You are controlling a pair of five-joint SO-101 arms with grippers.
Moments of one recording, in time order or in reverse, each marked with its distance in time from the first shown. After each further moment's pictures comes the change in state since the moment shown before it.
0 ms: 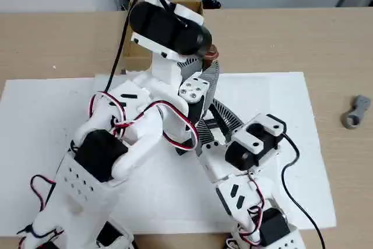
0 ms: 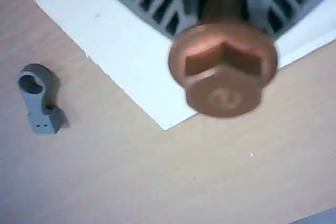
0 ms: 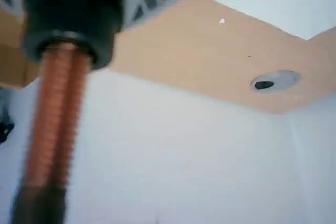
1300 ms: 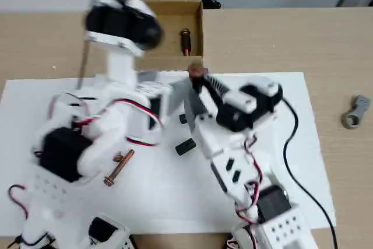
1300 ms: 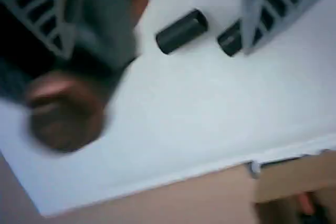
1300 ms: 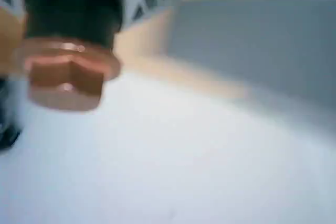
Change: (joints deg) left arm -13.6 -0.4 -11.3 24.6 3.3; right arm 1.4 32.7 -24.2 -5.7 -0.1
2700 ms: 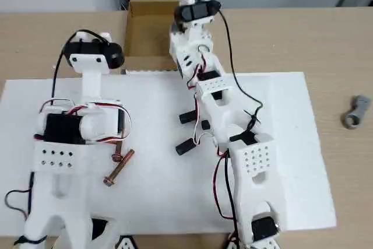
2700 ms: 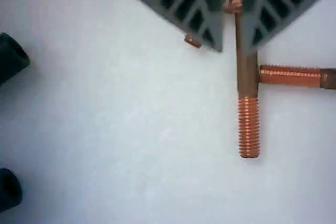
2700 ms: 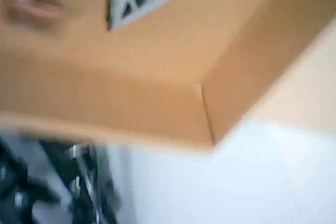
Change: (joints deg) left arm -18.8 0.0 27.1 0.8 -8.8; right arm 8.7 115.3 -79.6 -21.8 -0.1
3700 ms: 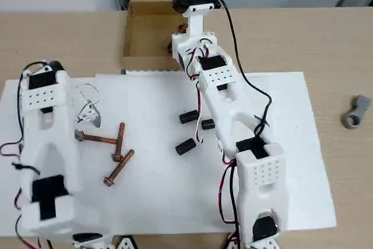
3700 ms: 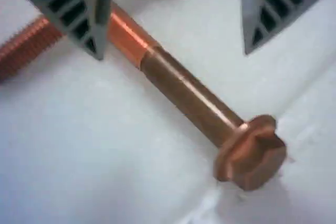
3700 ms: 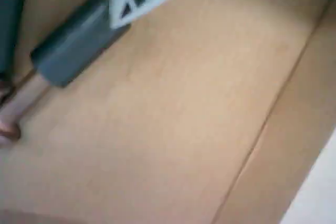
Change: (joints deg) left arm -20.0 40.1 -12.7 2.8 24.6; right arm -0.2 -12.5 -0.2 34.0 0.0
